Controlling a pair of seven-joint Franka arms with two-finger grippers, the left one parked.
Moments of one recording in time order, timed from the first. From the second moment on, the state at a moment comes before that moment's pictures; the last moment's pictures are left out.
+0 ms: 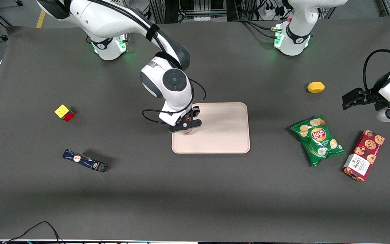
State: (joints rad) arm 0.48 0.59 0.30 -1.56 -0.20 2.07 0.64
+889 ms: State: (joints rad) arm 0.48 0.62 0.29 -1.55 -0.20 2.10 0.65
